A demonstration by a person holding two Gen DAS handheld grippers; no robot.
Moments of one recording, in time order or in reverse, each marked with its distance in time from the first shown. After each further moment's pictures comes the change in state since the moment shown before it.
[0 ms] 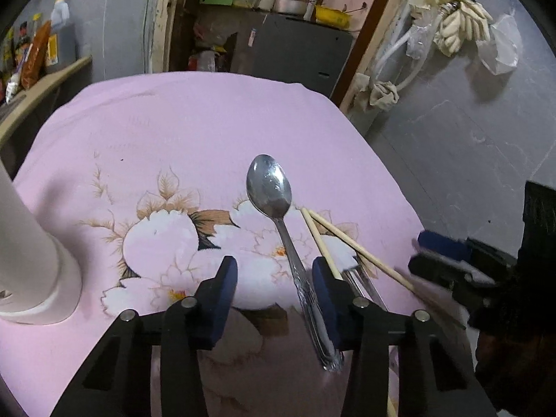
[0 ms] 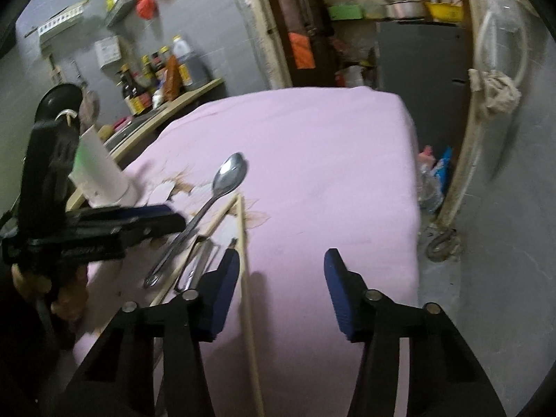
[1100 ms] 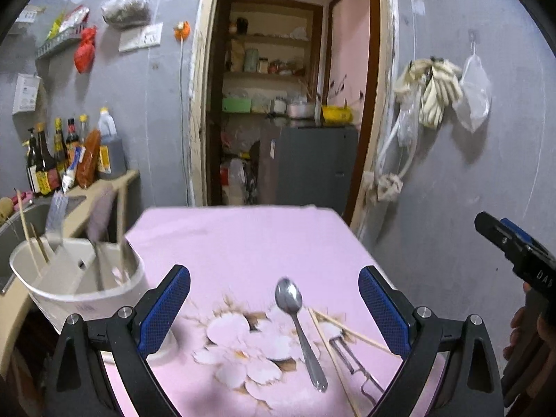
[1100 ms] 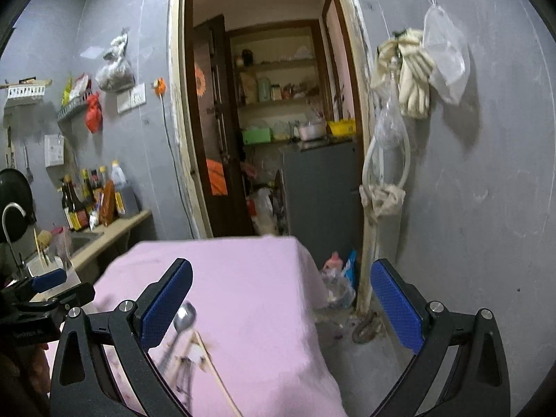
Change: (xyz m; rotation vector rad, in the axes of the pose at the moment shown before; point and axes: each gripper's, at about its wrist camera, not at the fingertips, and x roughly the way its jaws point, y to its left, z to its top) left arm -0.124 -0.034 0.005 0.092 -0.430 0.173; right arm -0.162 0.018 0.037 0.116 -0.525 -0.402
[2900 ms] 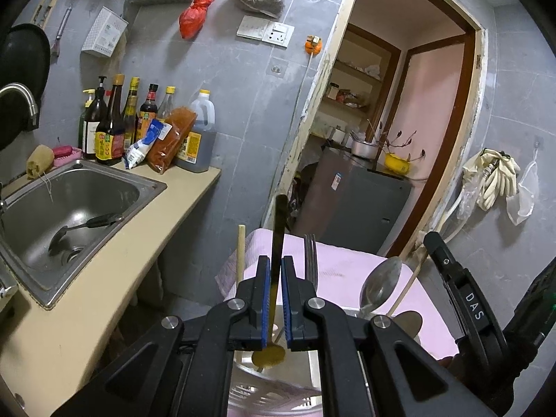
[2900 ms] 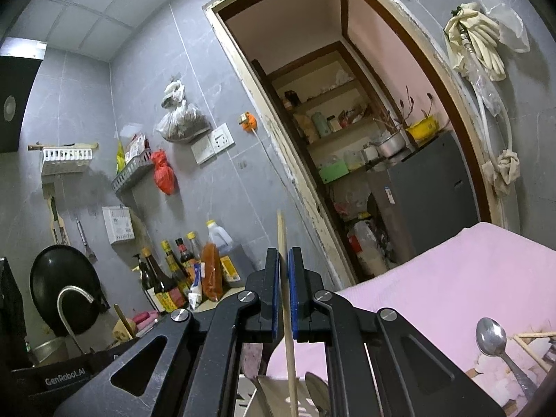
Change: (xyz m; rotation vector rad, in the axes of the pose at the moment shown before) left arm -0.026 0.263 0.032 -0.270 -0.074 0.031; right arm 0.068 0.320 -0.045 0.277 -0.255 0.277
